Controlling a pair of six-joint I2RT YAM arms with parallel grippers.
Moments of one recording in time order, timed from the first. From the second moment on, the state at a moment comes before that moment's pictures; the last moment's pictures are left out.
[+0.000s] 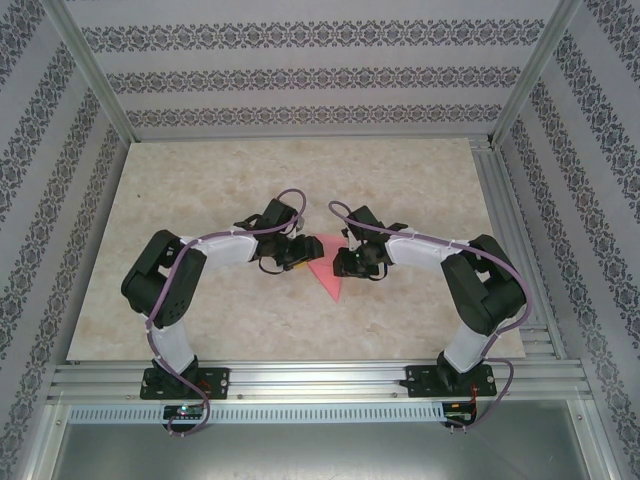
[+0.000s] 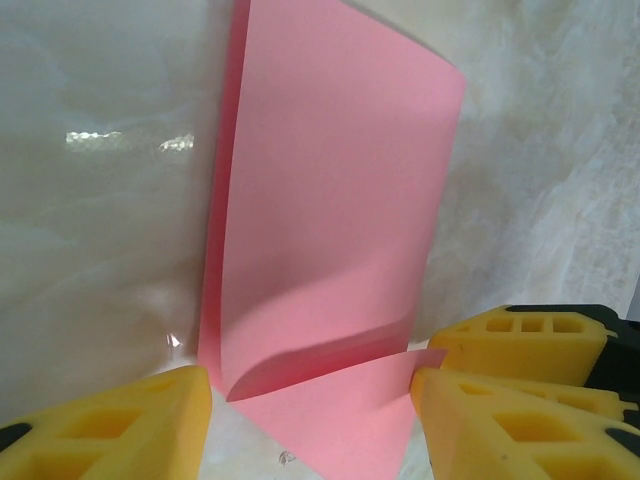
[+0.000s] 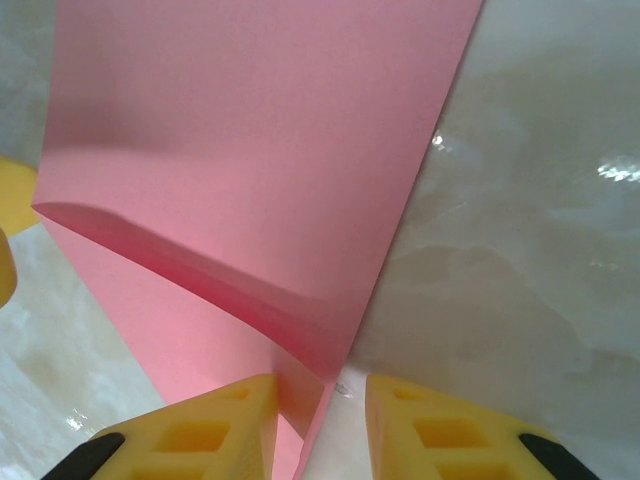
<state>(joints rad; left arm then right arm) -0.57 1.82 1.03 -0.21 0.47 -0.83 0.58 1.72 0.95 -0.45 -0.28 0.50</state>
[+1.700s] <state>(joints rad) -0.60 1.84 1.07 -0.24 0.44 -0.84 0.86 1.59 0.99 -0.57 -0.02 0.53</state>
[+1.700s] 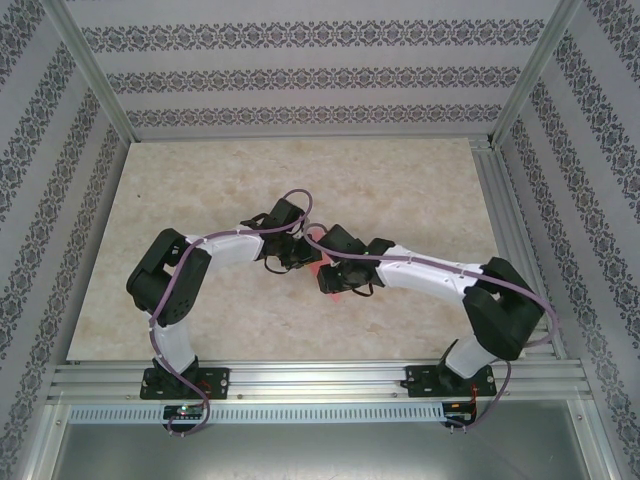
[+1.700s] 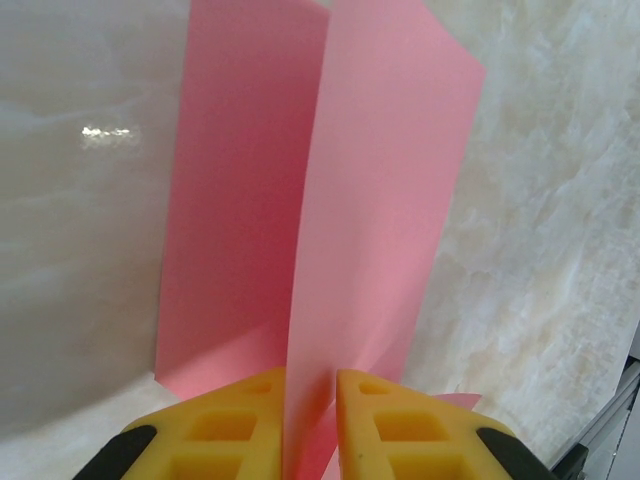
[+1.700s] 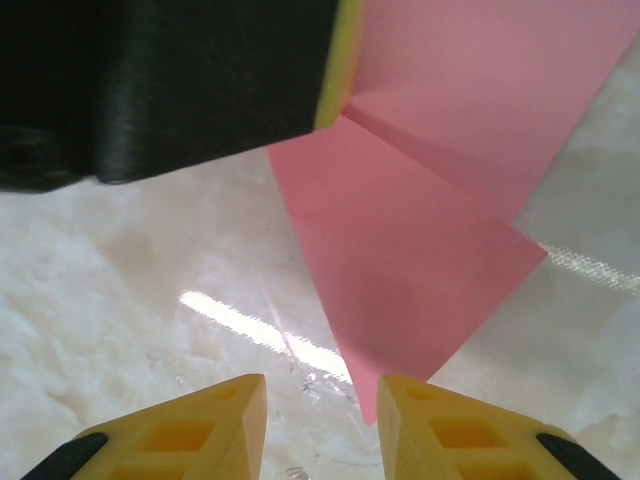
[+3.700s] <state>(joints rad) -0.61 1.85 1.11 -0.27 0.43 -0.90 0.92 1.59 0.86 -0.41 0.10 0.56</state>
